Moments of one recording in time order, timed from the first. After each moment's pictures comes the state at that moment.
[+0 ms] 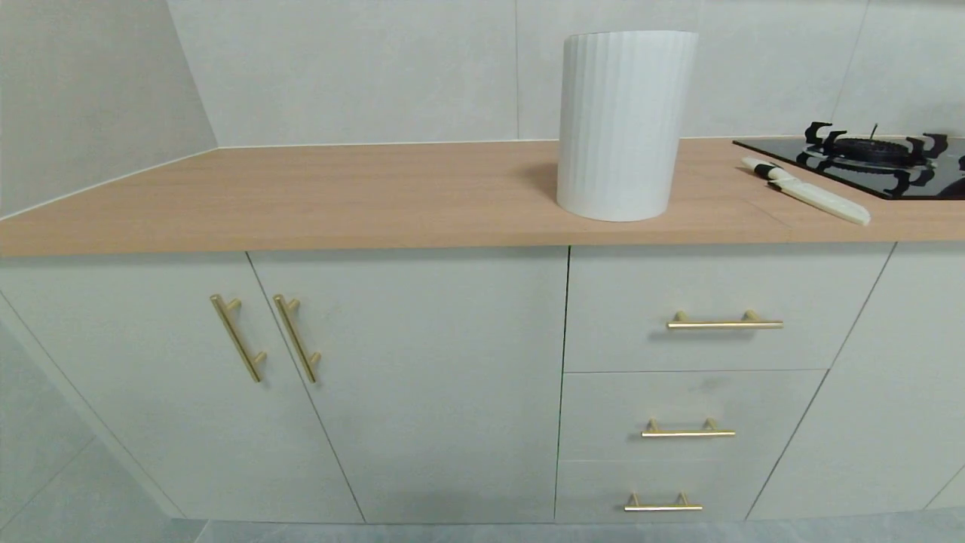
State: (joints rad) left arm 0.00 0.00 0.00 0.01 -0.06 0.02; right arm 0.00 0.00 0.00 0.00 0.02 0.02
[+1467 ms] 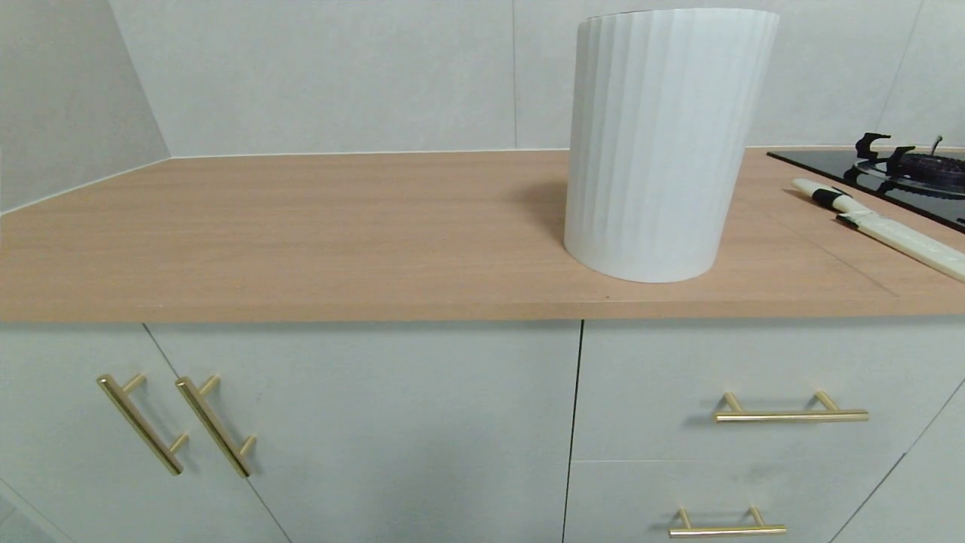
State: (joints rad) left arm 0.00 0.00 0.00 0.01 -0.06 0.02; right arm 0.00 0.00 0.00 0.00 0.02 0.02
